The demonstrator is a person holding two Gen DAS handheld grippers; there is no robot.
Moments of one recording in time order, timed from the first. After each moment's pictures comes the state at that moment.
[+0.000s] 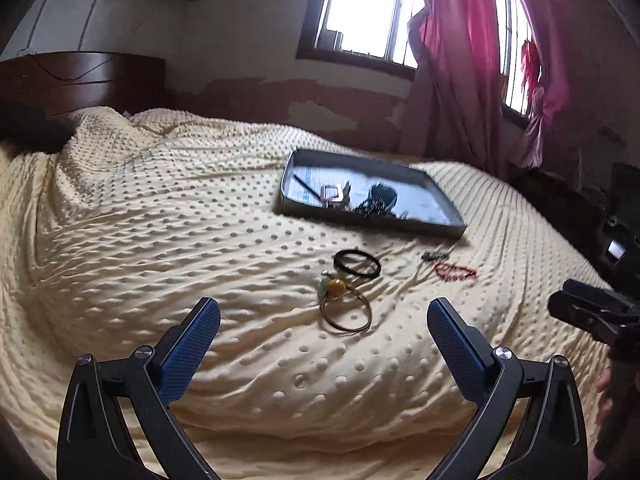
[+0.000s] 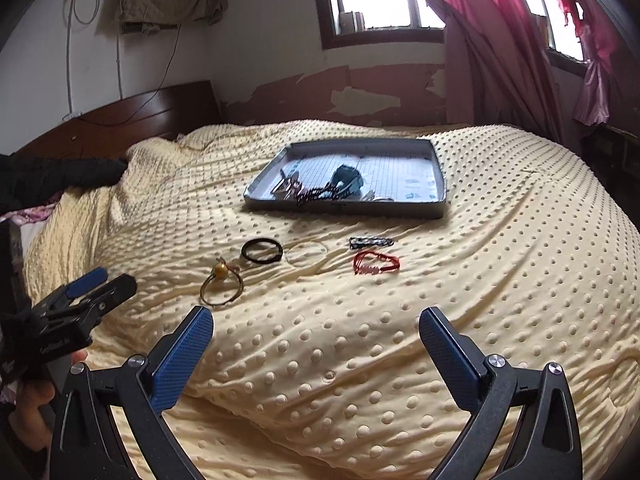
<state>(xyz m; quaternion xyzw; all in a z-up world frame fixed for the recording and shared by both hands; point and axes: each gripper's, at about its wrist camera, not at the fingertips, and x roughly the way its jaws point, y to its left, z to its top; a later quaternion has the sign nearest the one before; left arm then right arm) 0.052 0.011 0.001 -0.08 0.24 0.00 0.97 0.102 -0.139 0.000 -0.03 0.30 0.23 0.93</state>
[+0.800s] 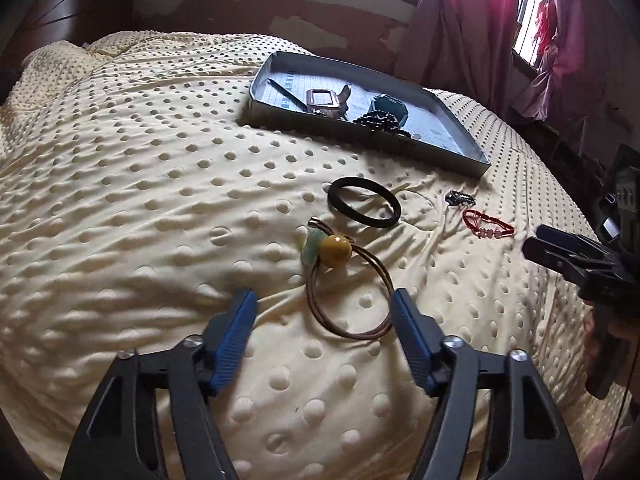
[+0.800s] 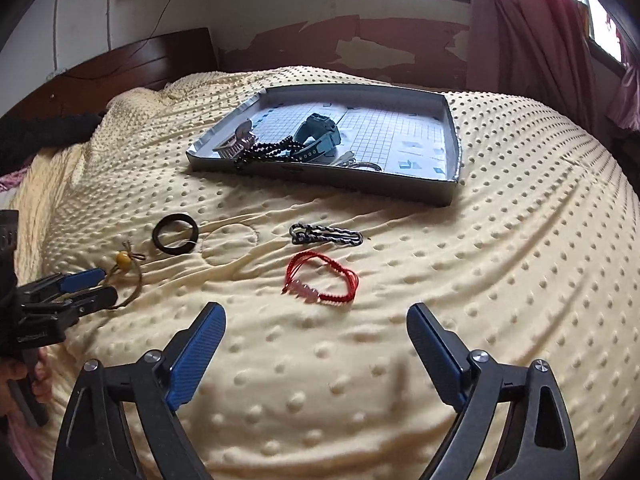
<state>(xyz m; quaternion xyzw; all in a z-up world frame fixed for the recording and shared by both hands) 0.145 0.021 -0.059 -0.11 0.37 -0.06 0.92 0.234 -0.142 -0.048 -0.09 0.36 0.24 0.90</state>
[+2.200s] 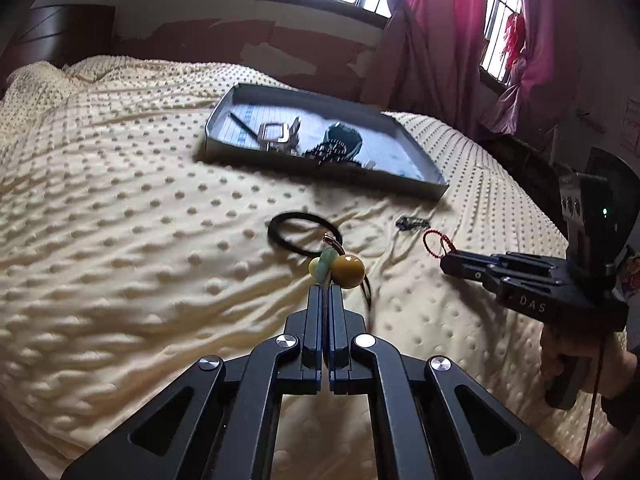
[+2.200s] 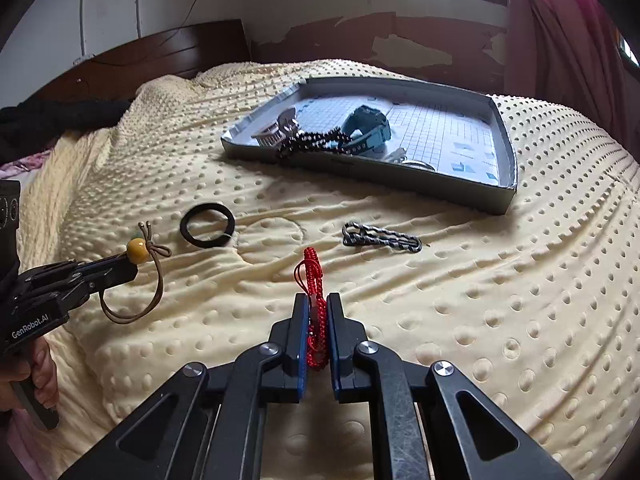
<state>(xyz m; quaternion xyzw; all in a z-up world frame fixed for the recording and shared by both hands) 0.143 -0.007 -0.037 -0.11 0.31 -0.10 0.94 0.229 -0.122 -0.052 -0.08 0.35 0.30 0.88</state>
